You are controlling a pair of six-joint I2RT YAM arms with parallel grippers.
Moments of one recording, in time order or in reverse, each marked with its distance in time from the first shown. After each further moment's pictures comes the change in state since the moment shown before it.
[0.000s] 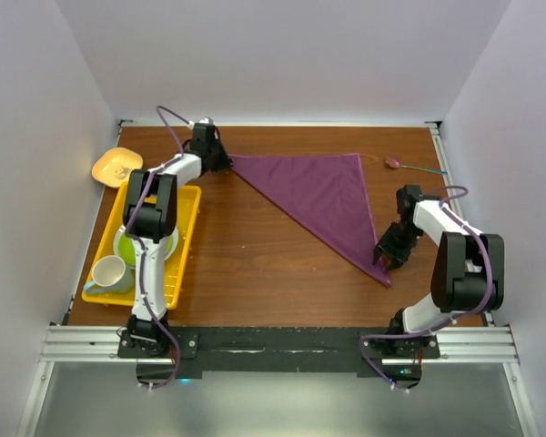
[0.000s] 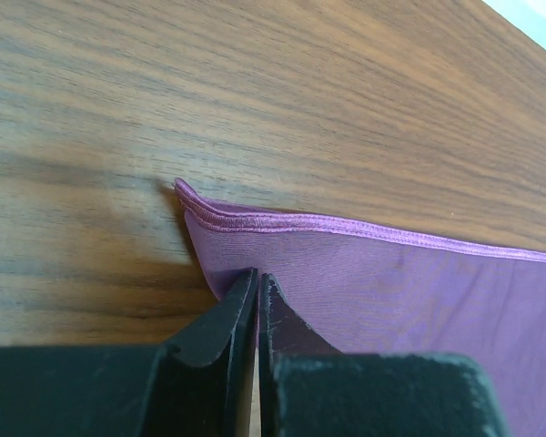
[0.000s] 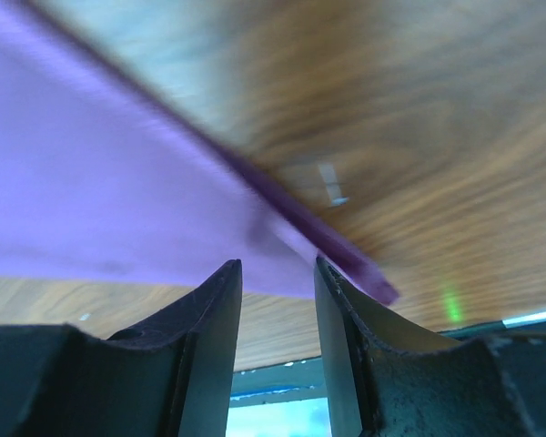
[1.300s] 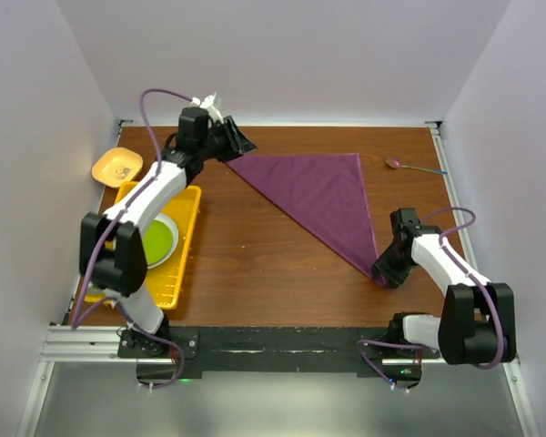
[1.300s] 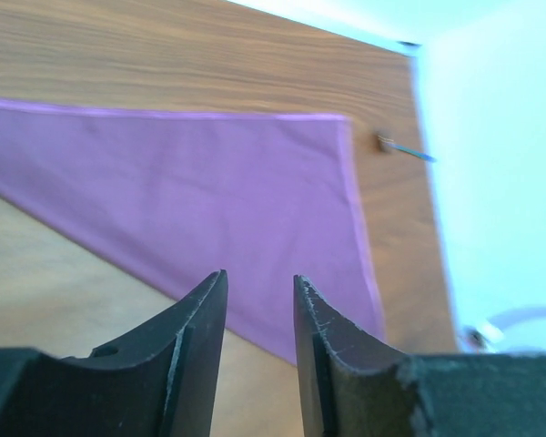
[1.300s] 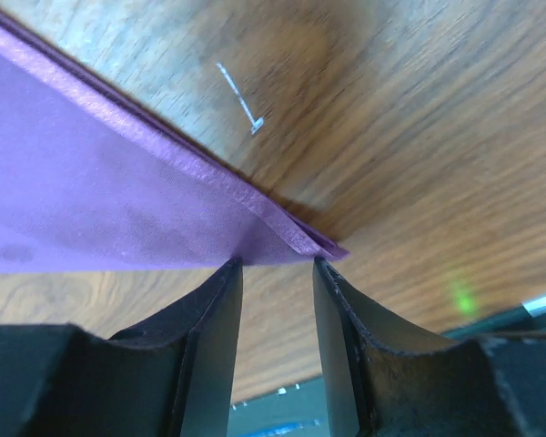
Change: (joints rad) left arm -0.117 -0.560 -0.240 -0.064 0.230 -0.019; right arm 0.087 -0.306 -0.270 0.070 0.103 0.199
